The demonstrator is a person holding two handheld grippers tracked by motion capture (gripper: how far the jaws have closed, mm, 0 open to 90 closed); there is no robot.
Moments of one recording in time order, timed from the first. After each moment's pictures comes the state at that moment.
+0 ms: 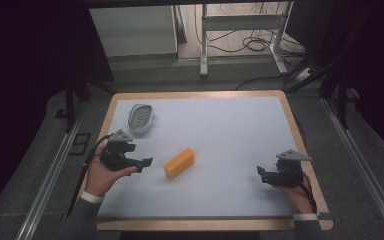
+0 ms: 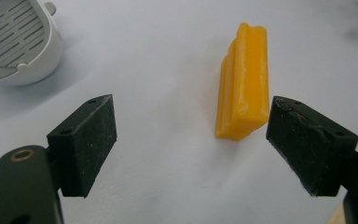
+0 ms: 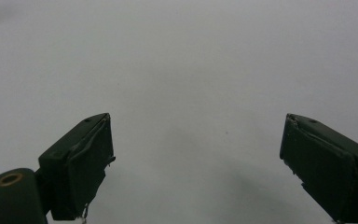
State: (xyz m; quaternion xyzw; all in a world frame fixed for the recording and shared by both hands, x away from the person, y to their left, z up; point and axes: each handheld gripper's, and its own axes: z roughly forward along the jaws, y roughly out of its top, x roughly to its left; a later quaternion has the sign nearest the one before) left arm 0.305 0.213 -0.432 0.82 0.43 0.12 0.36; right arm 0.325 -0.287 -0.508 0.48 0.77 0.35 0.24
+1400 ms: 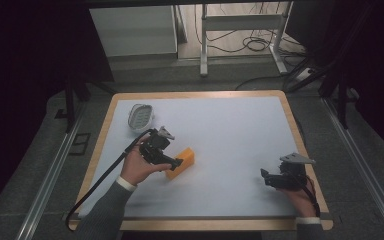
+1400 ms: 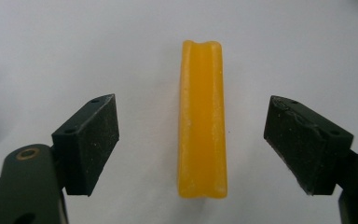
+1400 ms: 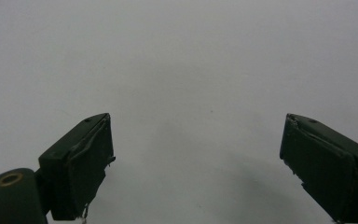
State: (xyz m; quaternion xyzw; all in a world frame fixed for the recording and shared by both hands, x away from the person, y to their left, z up) left arm 0.342 0.118 -0.444 0.88 0.37 0.10 0.29; right arm 0.319 -0.296 -0.512 0.49 0.77 0.33 0.24
